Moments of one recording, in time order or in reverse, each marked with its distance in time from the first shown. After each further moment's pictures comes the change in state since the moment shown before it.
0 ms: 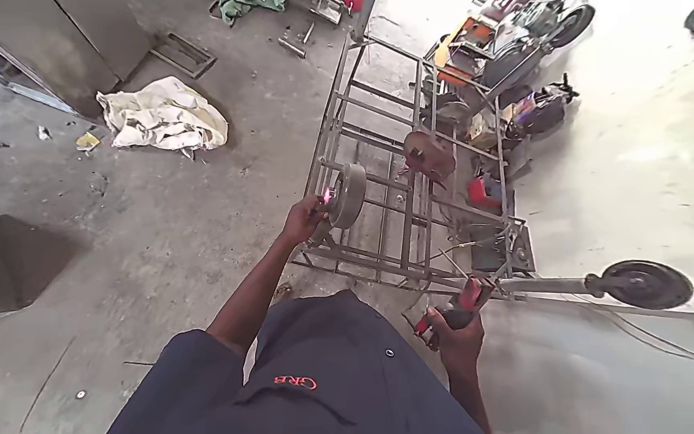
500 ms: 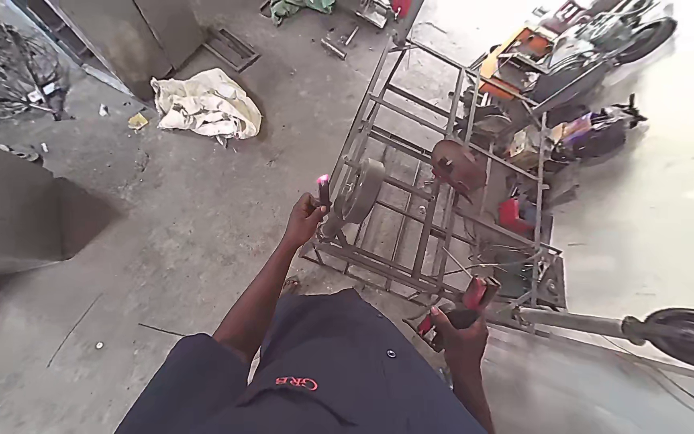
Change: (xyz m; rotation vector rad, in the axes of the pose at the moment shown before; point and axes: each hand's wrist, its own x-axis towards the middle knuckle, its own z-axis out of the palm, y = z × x) left_hand -0.041 0.031 -0.002 -0.318 0.275 -0.260; right_hand 0.033 0.012 -0.001 0.036 -0.131 -0.037
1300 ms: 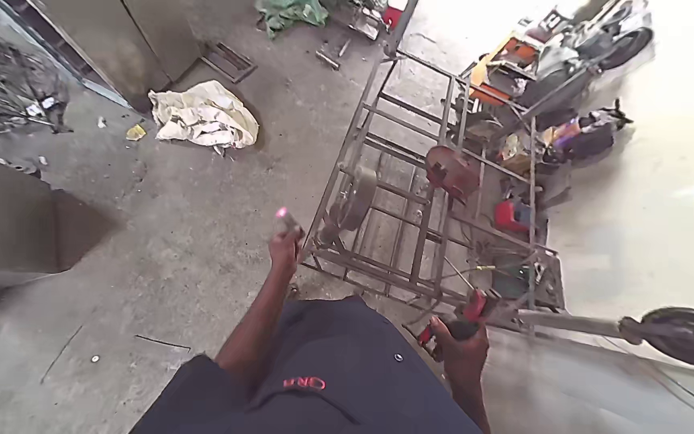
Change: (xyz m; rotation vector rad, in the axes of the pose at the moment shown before) left_hand -0.042 -0.008 0.000 -0.219 0.549 -0.582; right_hand -0.006 -0.001 -0.006 0.011 0.022 -0.019
